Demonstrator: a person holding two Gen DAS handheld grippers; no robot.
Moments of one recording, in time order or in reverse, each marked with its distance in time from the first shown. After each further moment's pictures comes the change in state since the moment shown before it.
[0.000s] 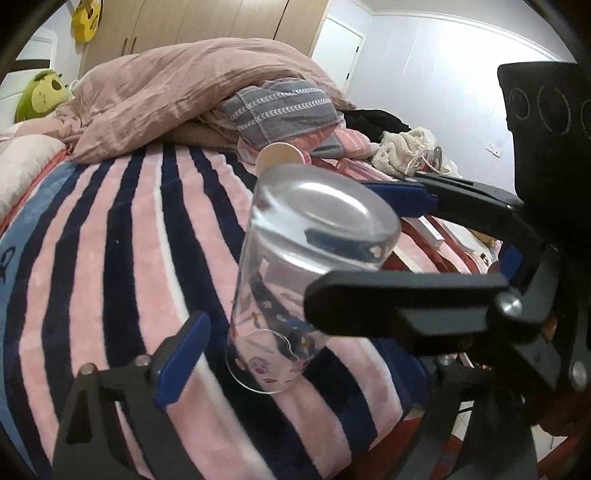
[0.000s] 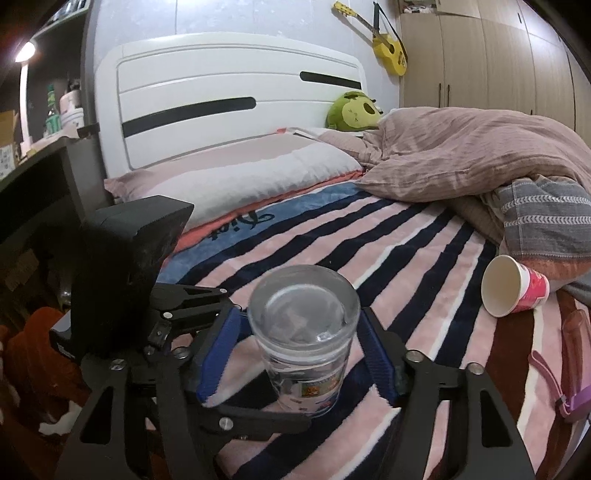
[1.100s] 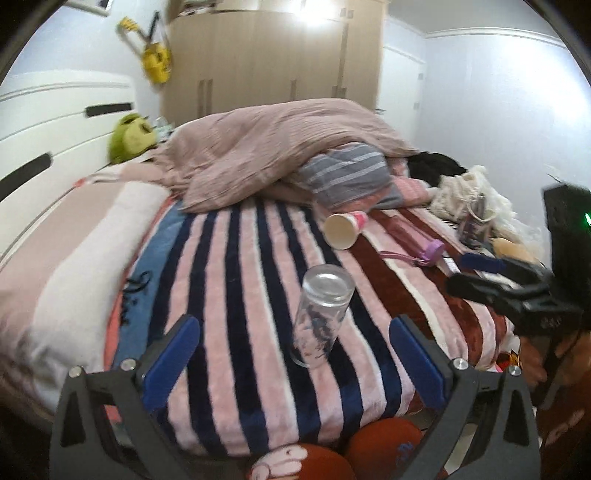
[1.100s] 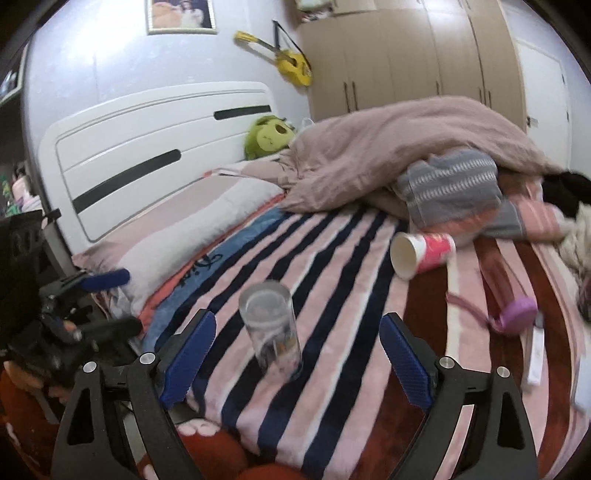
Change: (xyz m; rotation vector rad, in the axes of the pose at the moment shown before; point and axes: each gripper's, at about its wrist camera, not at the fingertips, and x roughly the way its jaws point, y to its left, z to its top) left arm -0.159 -0.070 0.025 -0.078 -0.105 0.386; right arm -0.140 -0.010 -0.004 0.322 -0.052 -0.196
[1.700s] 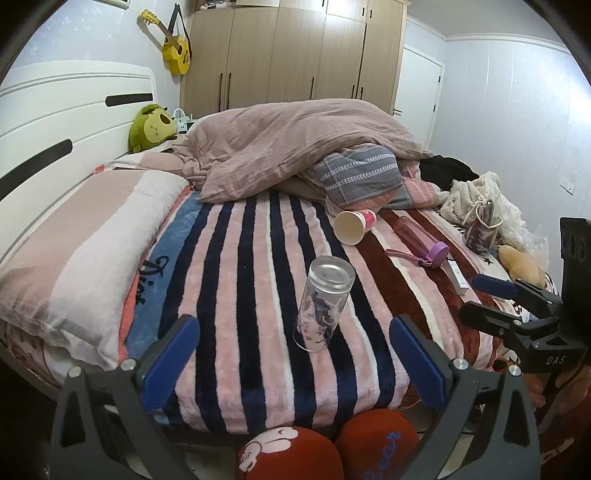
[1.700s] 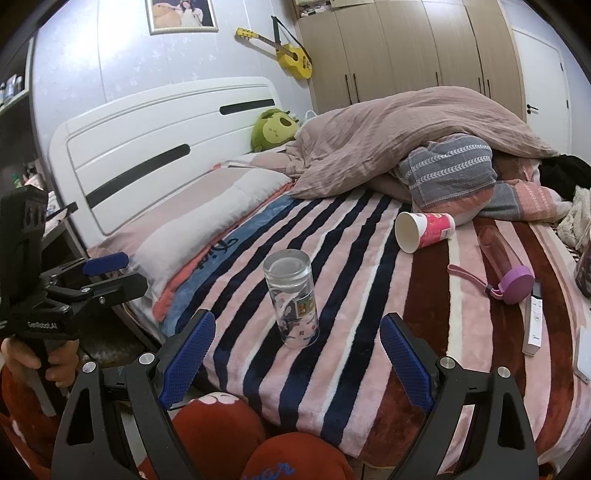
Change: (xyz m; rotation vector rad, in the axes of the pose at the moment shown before) left arm -0.024 -0.005 -0.010 -0.039 0.014 0.037; right arm -0.027 0.017 -0.022 -0.001 0.019 0.015
